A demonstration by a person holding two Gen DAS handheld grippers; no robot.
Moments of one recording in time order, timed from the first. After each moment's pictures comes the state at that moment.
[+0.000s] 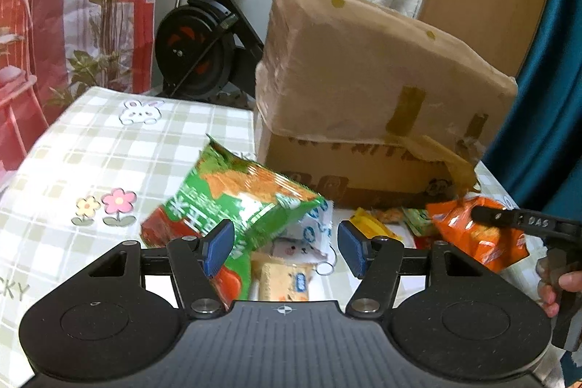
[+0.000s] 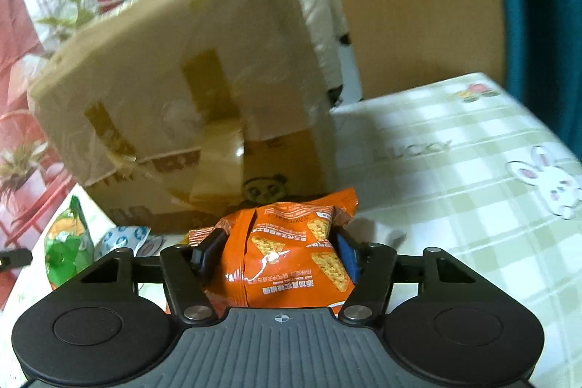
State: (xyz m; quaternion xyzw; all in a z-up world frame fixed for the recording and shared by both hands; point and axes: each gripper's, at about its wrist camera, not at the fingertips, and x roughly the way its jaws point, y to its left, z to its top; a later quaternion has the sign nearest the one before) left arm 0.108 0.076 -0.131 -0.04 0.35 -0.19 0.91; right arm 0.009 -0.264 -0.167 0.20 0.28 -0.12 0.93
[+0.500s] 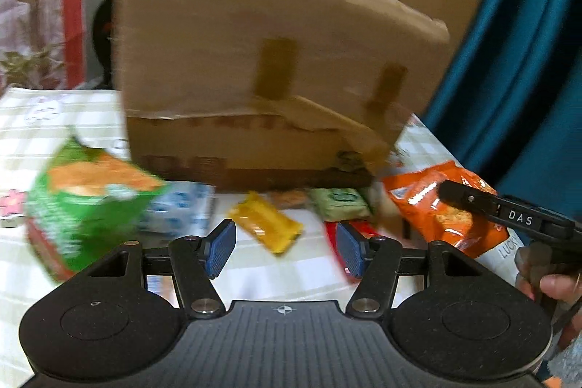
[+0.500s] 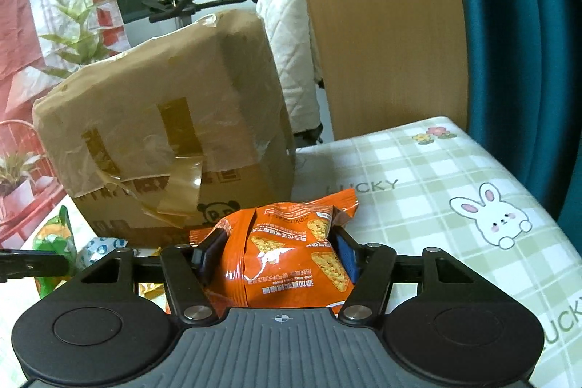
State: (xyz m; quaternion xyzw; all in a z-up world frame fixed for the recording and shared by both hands) left arm 0.110 -0.025 -0.142 -0.02 0.38 -0.28 0.88; right arm -0.032 -0.289 -0.160 0.15 0.23 -0.14 0.95
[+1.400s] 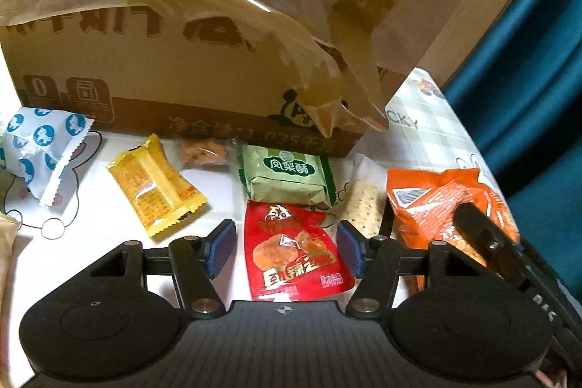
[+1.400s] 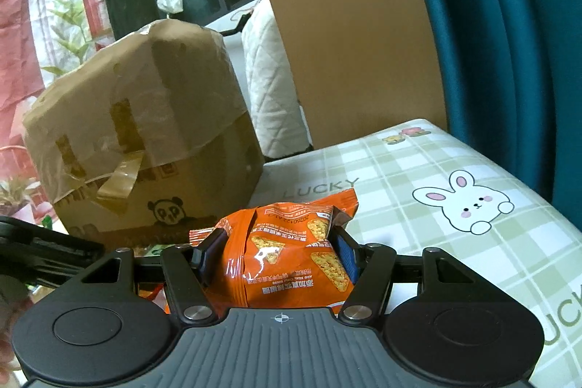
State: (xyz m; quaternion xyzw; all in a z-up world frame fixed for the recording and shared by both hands) left arm 0.135 -0.143 -0.218 -0.05 0.46 -0.23 0.86; right arm -0.063 -0.331 -0.214 0.17 0.16 -0.13 0.96
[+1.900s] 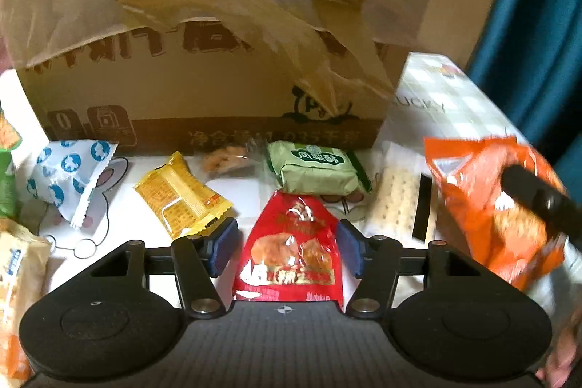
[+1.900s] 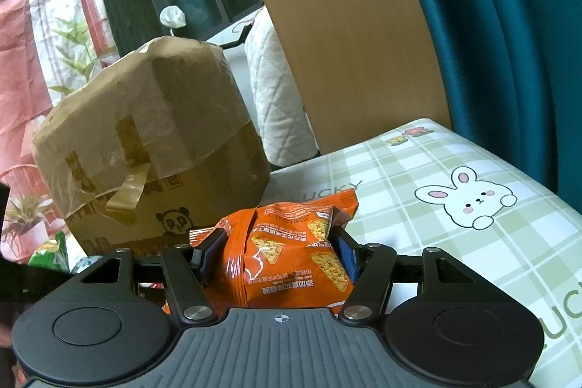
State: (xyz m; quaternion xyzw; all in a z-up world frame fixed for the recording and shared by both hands) left arm 0.116 -0.170 -0.232 0.05 0.41 -0.19 0.89; right arm -0.073 -0.335 -0.217 0.19 0.14 -0.12 0.96
